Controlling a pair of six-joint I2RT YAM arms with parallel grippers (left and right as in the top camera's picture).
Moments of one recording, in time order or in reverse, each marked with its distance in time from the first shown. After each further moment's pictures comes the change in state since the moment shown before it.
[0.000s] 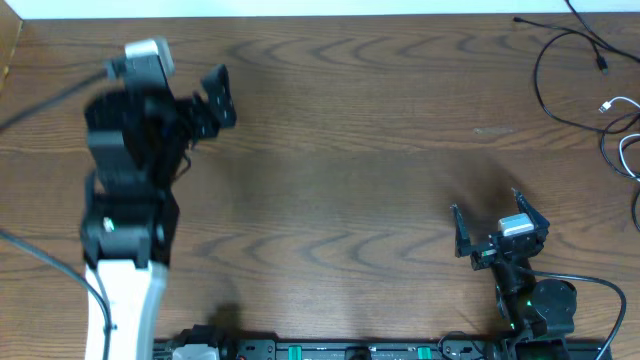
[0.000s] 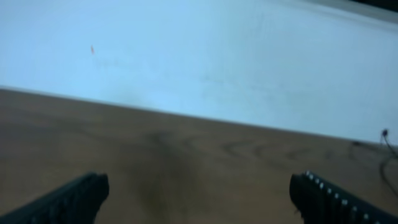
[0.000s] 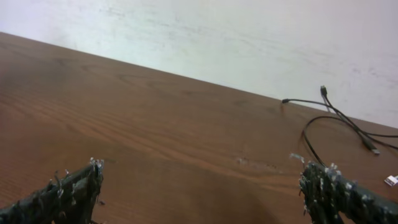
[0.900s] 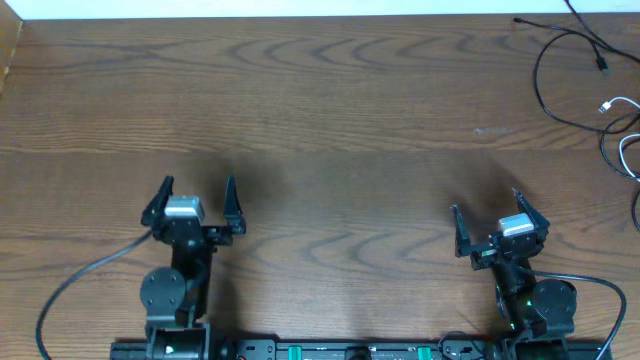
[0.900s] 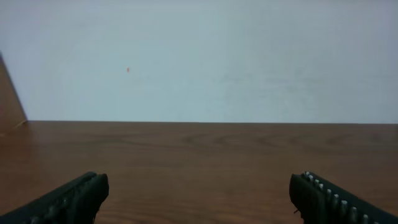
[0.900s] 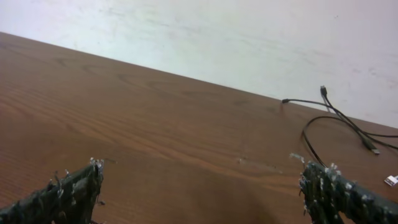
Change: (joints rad) left arm 0.000 -0.784 -0.953 0.483 -0.080 0.187; right arm 0.000 0.000 0.000 0.000 0.000 0.000
